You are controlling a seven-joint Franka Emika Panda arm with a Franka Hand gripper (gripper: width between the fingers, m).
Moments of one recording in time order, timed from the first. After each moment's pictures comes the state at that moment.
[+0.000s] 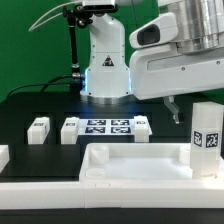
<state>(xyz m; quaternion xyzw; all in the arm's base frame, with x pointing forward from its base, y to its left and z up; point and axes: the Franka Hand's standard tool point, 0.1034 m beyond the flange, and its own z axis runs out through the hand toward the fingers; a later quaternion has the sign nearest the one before) 0.634 0.110 0.114 -1.00 0.05 -0.01 0.08</state>
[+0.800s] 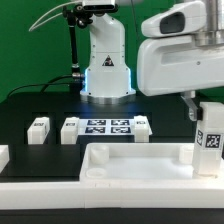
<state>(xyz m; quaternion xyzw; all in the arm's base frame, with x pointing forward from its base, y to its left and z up) 0.640 0.110 0.114 -1.00 0.03 -0.02 0.06</state>
